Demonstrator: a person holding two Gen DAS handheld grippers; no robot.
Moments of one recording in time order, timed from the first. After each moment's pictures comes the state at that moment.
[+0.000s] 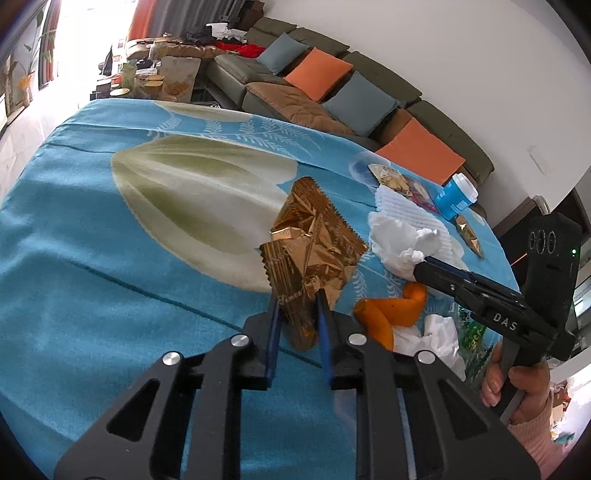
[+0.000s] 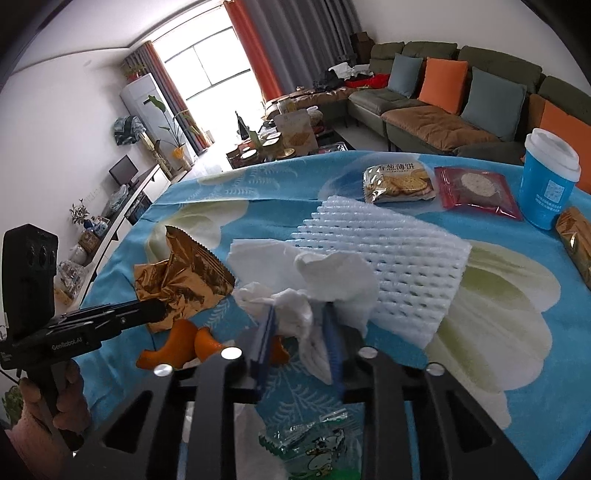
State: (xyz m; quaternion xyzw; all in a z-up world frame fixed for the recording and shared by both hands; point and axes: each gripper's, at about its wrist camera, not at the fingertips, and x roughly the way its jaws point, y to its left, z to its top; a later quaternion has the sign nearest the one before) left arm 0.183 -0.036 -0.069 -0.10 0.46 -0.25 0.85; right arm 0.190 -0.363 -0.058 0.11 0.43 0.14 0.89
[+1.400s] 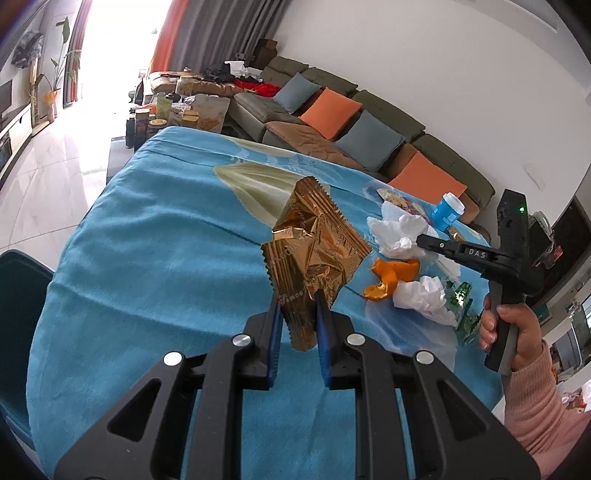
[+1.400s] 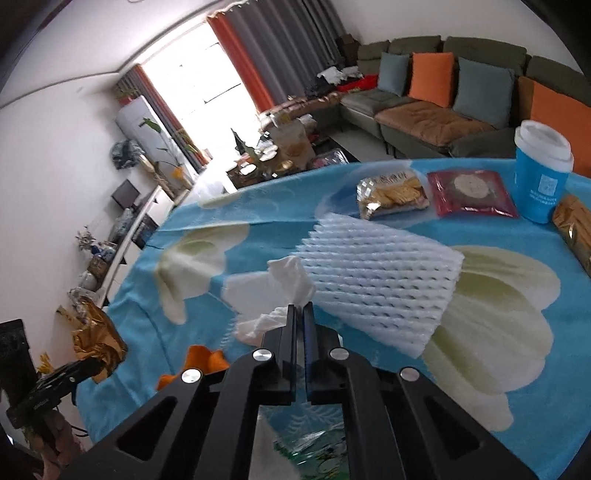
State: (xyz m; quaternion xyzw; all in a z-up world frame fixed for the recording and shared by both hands) left arm 0.094 0.048 -0.039 -0.11 0.39 -0.21 0.89; right arm 0.190 -0.379 -0.047 0.16 0.41 0.14 0.89
